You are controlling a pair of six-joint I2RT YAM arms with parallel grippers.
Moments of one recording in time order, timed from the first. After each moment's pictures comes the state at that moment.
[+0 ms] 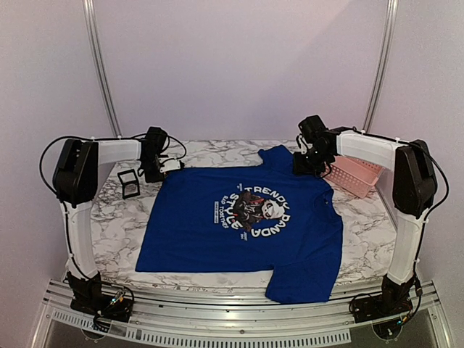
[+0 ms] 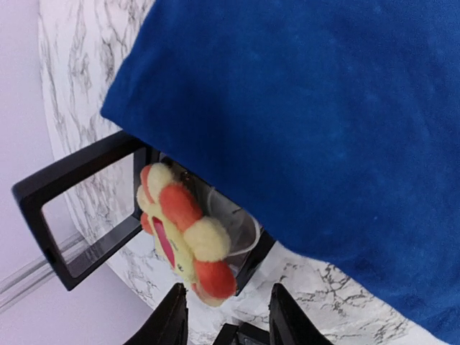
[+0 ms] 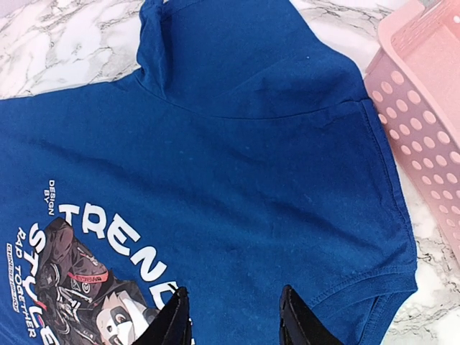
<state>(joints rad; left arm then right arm) -0.26 2.12 1.57 -0.52 -0.35 1.09 0.44 1.98 1.61 -0.64 0.09 0.35</state>
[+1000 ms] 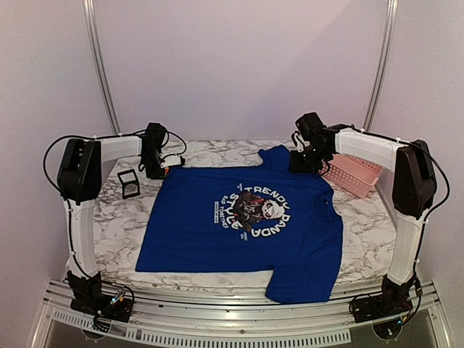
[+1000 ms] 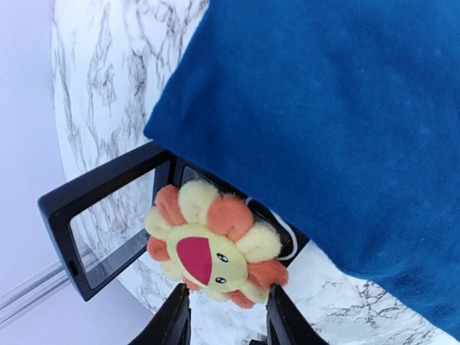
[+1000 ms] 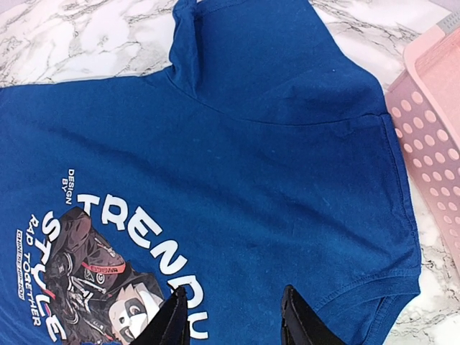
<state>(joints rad) -0.24 2.19 1.68 -0.54 -0.30 1.13 0.47 1.97 1.65 -0.66 0.07 0.32</state>
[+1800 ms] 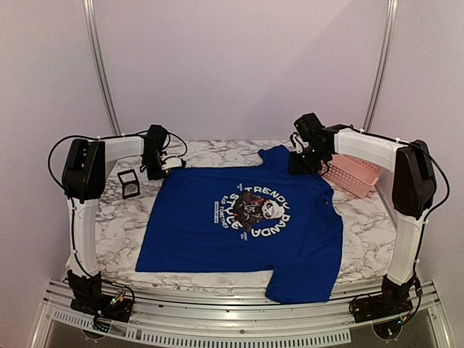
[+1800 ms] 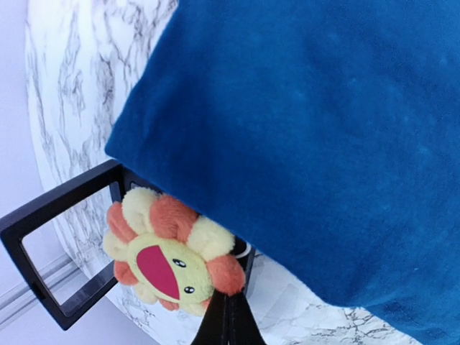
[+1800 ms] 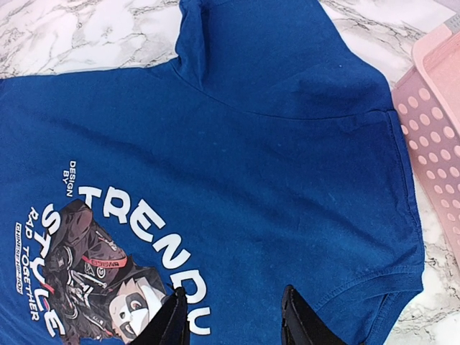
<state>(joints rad) -0.23 2.24 1.74 -0.60 -0.28 1.10 0.48 1.97 1.65 -0.67 0.07 0.31</state>
